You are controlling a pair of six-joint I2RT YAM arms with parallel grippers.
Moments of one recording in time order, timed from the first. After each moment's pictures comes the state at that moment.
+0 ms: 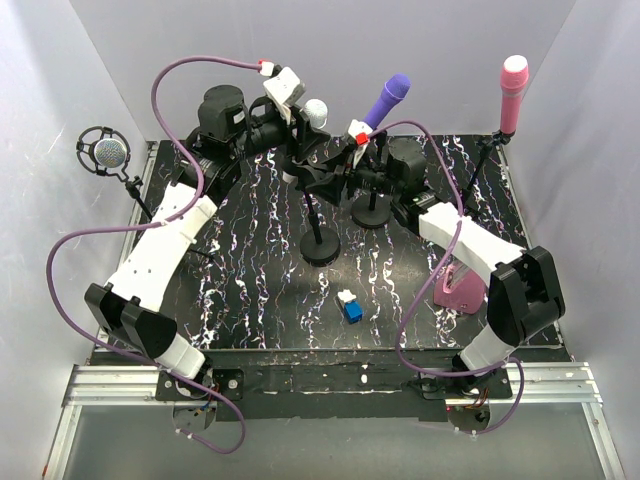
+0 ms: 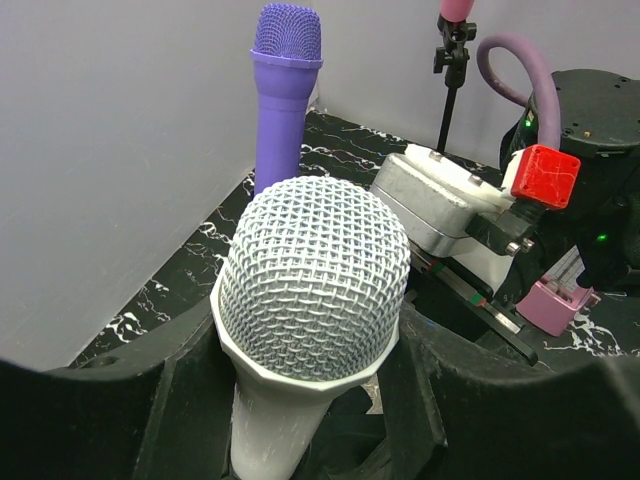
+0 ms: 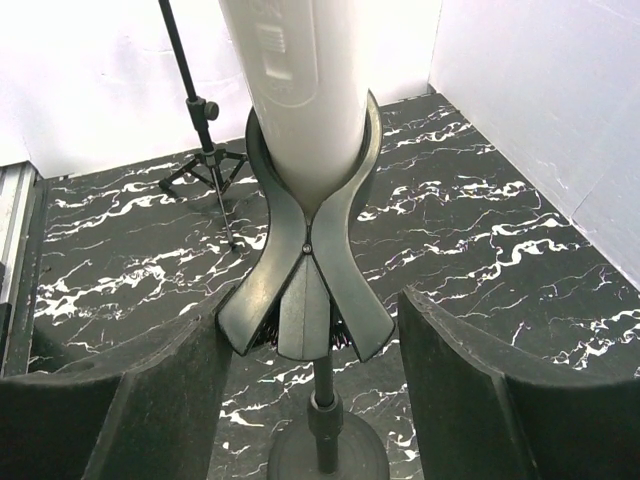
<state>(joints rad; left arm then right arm) -0.48 1.55 1.77 -0.28 0.53 0.13 0.55 1.60 1.24 0.37 -0.73 0.03</state>
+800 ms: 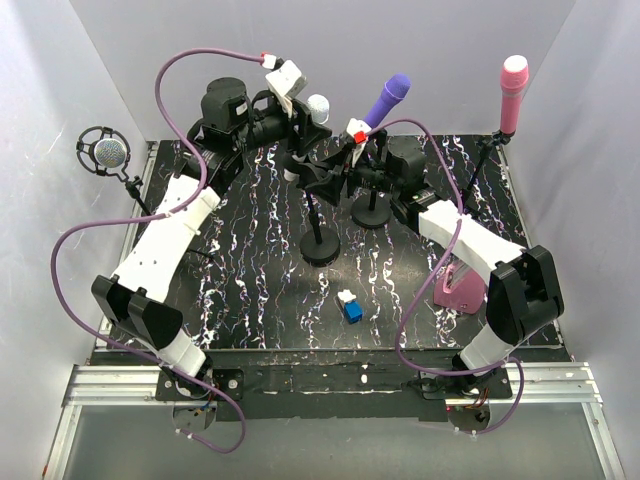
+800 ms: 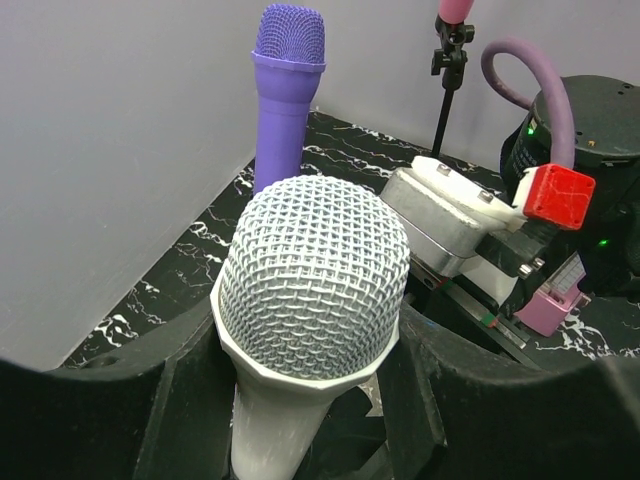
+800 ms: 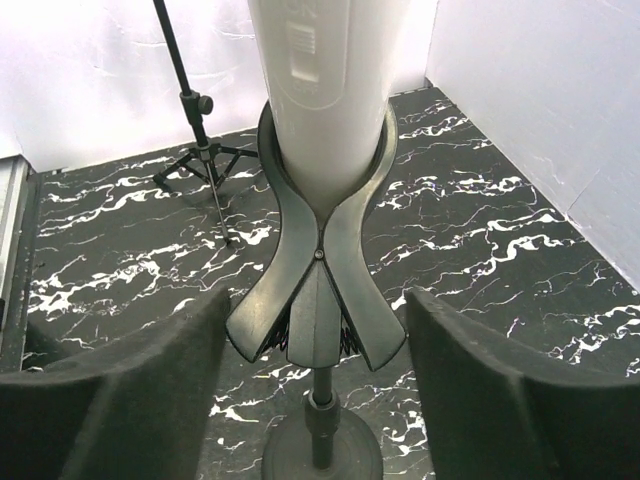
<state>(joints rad) -0.46 1.61 1.85 -0.33 0.56 0.11 0.55 1.61 1.27 0.33 -0.73 0.00</state>
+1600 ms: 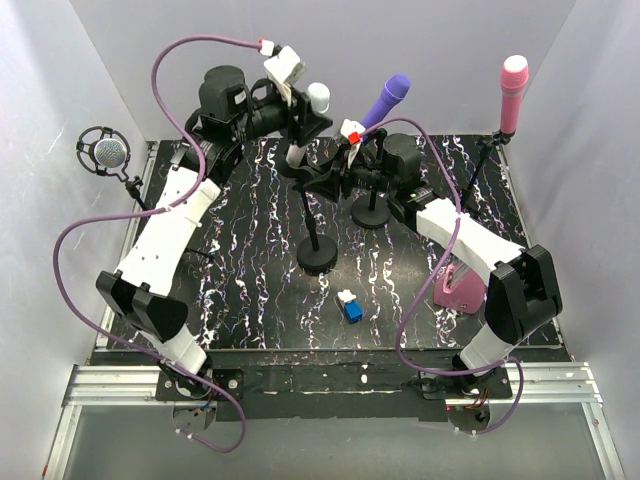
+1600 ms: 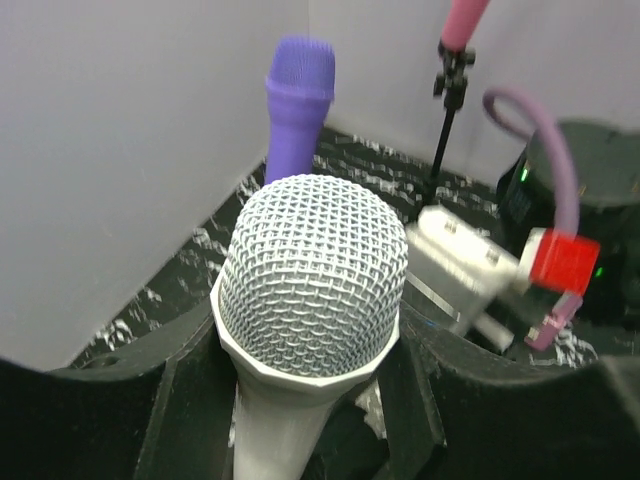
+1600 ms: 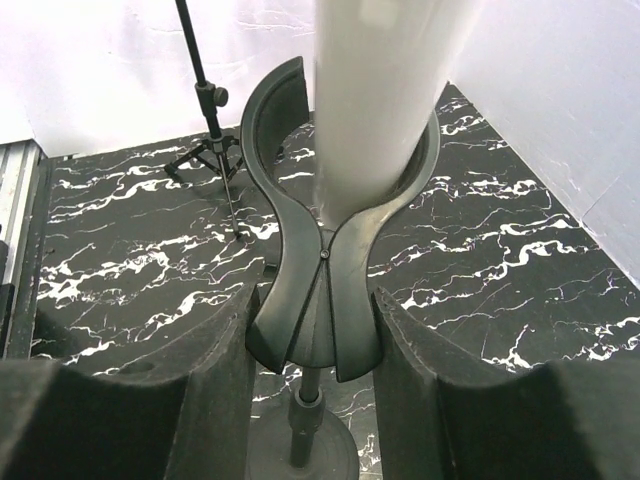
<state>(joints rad) -0.45 1.64 1.92 -0.37 0.56 0.09 0.57 1.62 1.31 0.27 -0.74 -0.03</state>
